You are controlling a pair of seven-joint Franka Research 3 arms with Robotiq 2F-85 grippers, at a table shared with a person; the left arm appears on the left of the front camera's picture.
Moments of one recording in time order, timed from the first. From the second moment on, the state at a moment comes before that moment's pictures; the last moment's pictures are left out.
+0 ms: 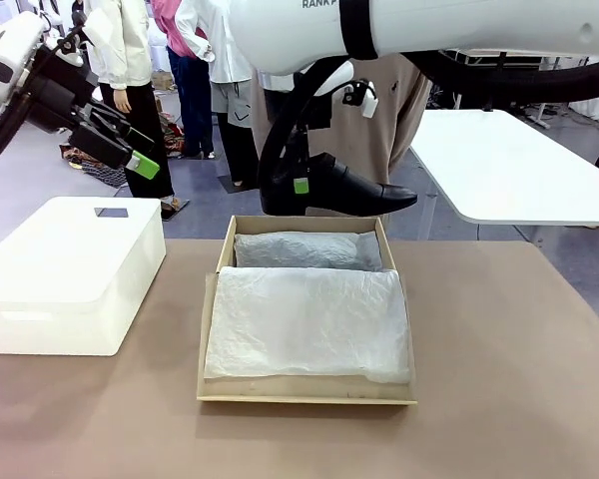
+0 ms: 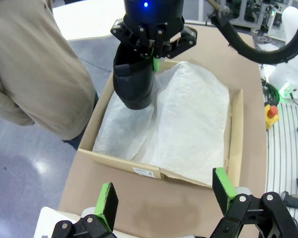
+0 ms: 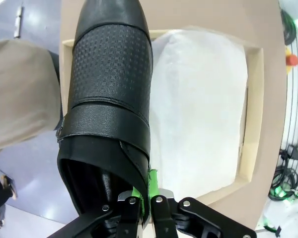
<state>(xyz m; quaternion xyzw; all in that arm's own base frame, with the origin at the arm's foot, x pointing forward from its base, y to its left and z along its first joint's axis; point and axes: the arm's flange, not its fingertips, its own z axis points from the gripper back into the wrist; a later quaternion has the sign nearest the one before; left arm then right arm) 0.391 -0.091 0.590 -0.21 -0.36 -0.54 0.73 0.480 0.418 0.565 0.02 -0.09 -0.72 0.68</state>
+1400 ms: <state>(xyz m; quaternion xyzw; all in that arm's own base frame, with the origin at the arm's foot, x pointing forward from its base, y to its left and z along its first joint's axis) 0.391 -0.092 0.590 -0.21 -0.36 -0.54 0.73 0.470 0.447 0.507 0.04 -0.05 -0.72 0.69</state>
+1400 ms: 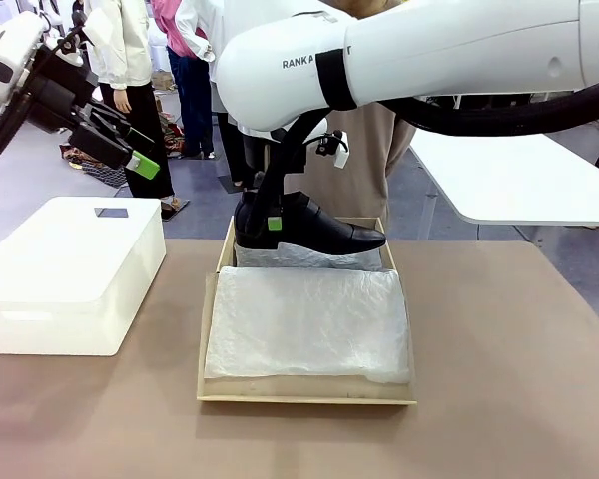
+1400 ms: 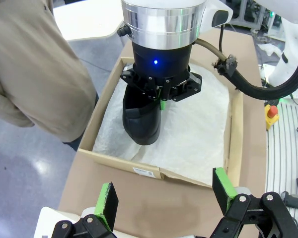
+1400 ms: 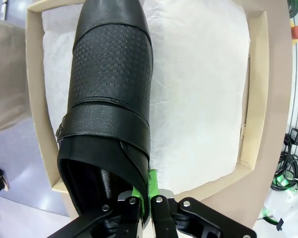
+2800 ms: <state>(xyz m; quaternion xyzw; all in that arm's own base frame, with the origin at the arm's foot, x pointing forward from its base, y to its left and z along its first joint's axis) 0.391 -0.092 0.590 -0.21 -0.36 -0.54 0.73 0.485 0.457 0.467 0.03 -0.05 -0.72 0.69</state>
